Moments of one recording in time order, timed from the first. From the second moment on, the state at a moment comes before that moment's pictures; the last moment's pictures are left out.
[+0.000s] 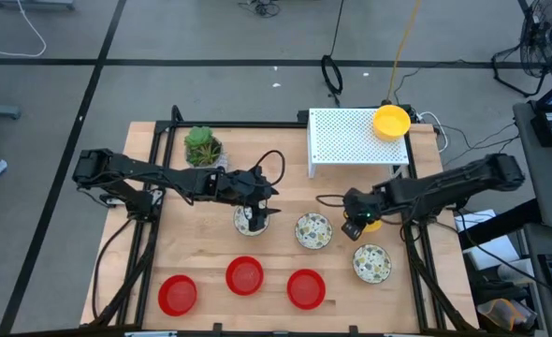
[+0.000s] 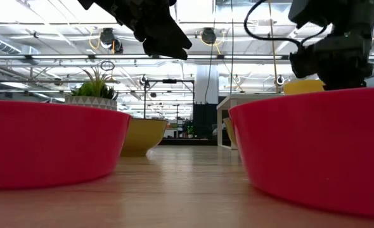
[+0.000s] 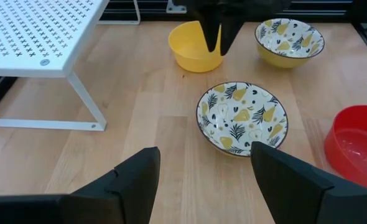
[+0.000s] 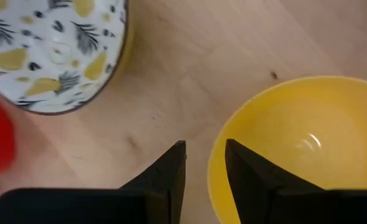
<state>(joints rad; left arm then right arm) -0.05 1.50 1.04 -0.11 -0.08 -0.05 0.15 1.17 0.68 -0.76 -0.02 0.91</state>
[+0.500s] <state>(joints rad) -0.05 1.50 1.04 -0.14 -0.08 -0.04 0.15 1.30 0.68 -0.77 0.01 0.86</state>
